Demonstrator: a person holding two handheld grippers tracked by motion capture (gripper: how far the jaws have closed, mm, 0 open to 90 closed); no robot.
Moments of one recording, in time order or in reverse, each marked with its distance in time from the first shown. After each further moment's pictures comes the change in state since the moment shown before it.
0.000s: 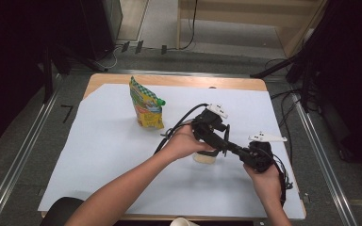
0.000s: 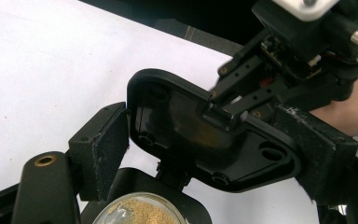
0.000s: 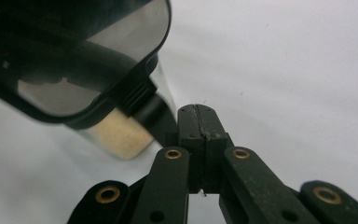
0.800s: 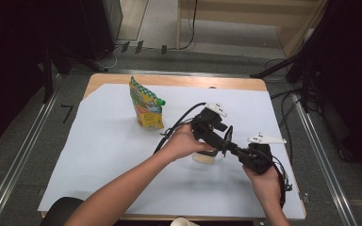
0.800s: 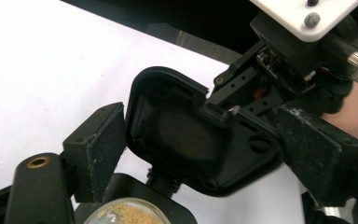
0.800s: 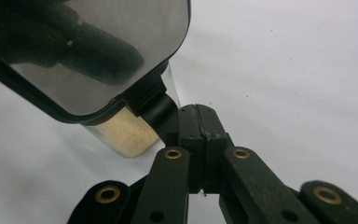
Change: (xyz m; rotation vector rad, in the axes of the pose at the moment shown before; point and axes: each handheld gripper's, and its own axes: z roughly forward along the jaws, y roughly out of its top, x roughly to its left) left arm -0.001 0.001 -0.009 -0.014 -0.048 -0.013; right arm 0.007 0.001 -0.006 -0.017 -0.017 -0.019
